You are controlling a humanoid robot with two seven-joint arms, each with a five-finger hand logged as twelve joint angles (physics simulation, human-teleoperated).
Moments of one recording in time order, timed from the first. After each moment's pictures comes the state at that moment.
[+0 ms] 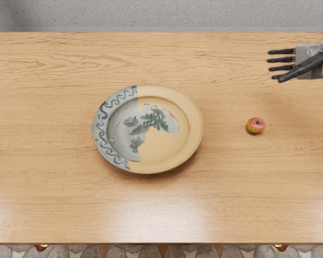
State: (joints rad) left arm -0.02 0.00 -0.09 -0.15 0.12 0.11 0.23; right arm 1.24 -0.67 0.26 0.57 0.20 0.61 -0.61
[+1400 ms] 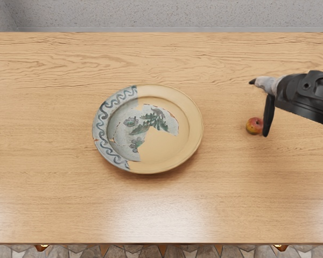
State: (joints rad) left arm -0.02 0.00 -0.09 -0.15 0.12 0.11 0.23; right arm 1.66 -0.59 -0.52 1.44 -0.48 -0.23 -0.61
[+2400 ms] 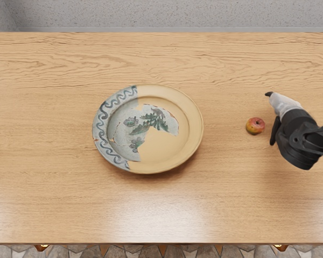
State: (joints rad) left arm -0.02 0.00 -0.10 -0.16 0.12 0.11 0.23; right arm 1.34 -0.56 -0.47 1.36 -0.74 -0.60 -0.61
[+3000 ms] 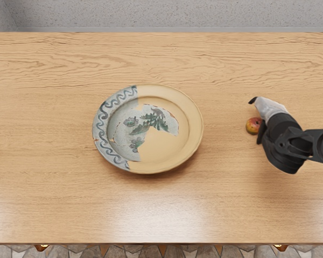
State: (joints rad) left arm -0.02 0.00 -0.10 -0.15 0.12 0.11 0.23; right arm 1.32 -0.49 -0.46 1.35 -0.76 -0.61 -0.61
